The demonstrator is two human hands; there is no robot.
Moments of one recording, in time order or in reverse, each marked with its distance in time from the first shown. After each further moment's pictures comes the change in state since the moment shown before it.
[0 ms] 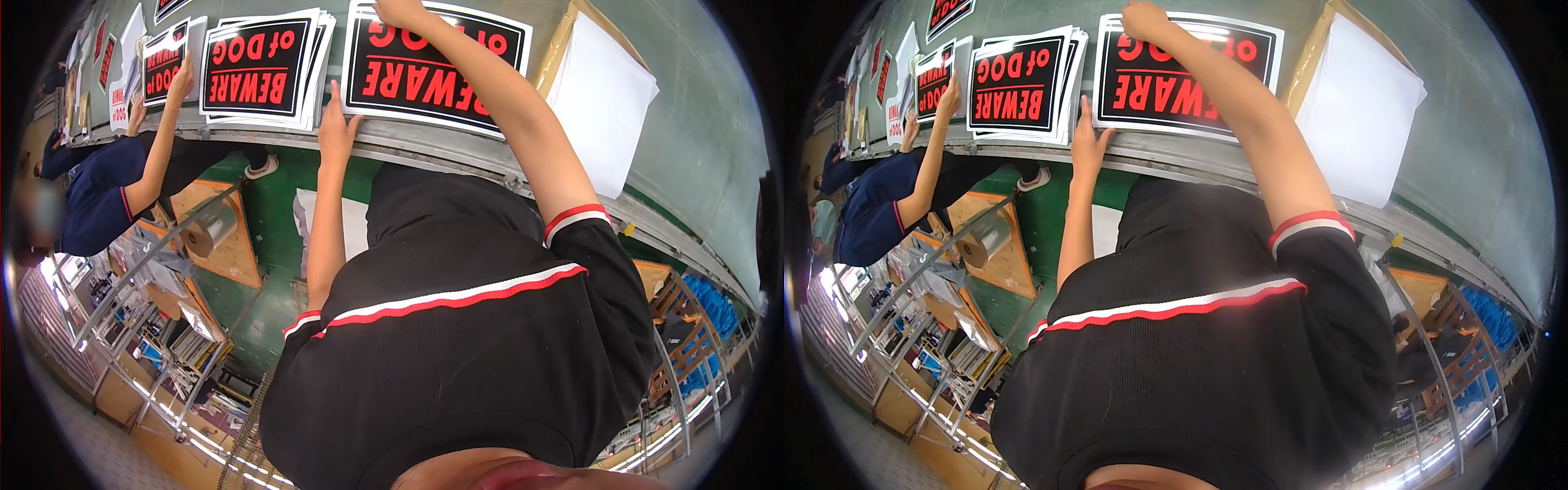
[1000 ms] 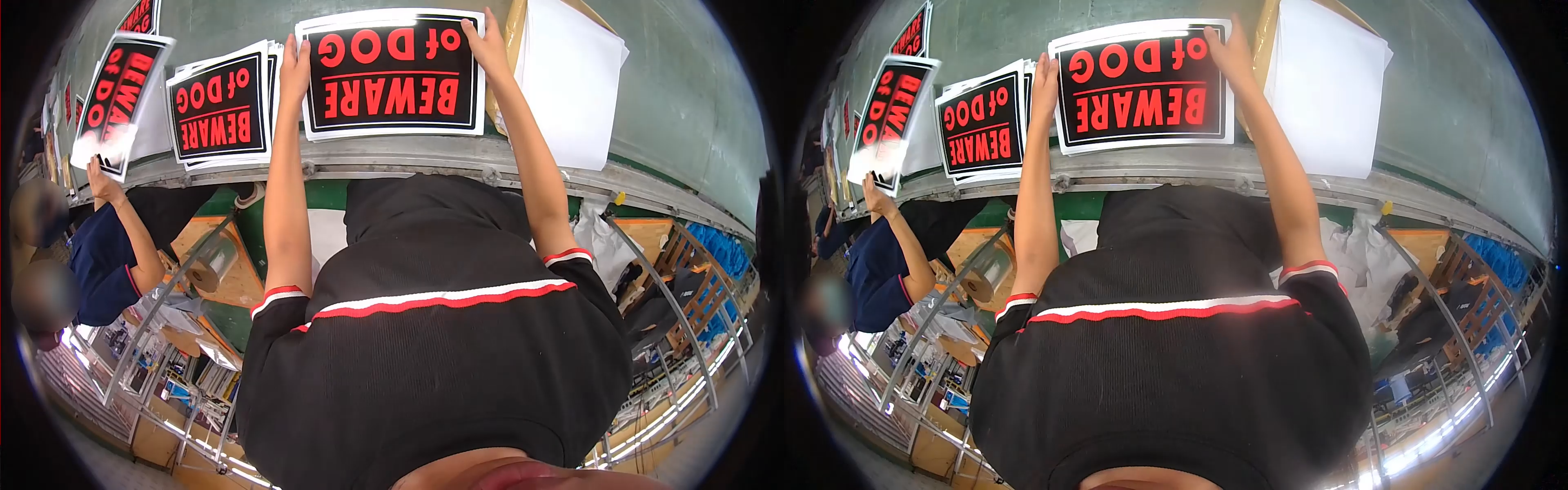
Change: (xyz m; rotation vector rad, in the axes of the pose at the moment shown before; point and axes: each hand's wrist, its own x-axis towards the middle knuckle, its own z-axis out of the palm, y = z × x) left_hand 0.178 0.022 0.021 -0.634 -0.148 -0.239; right_hand -0.205 0.087 -0.132 0.501 0.460 0.667
